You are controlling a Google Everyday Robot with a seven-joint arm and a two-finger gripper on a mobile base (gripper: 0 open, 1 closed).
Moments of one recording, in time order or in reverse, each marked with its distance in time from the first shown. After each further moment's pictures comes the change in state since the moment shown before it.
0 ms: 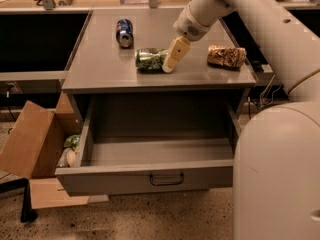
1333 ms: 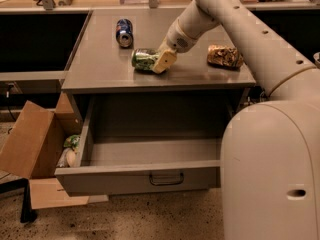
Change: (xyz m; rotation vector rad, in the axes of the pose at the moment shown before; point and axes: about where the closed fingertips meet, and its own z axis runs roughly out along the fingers) arm -0.006 0.013 0.056 -0.102 -0.037 -0.001
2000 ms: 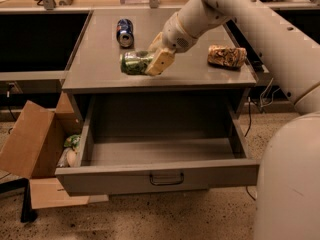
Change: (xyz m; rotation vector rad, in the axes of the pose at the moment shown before) arm -0.037 0.060 -0.031 -0.058 -0.110 -0.147
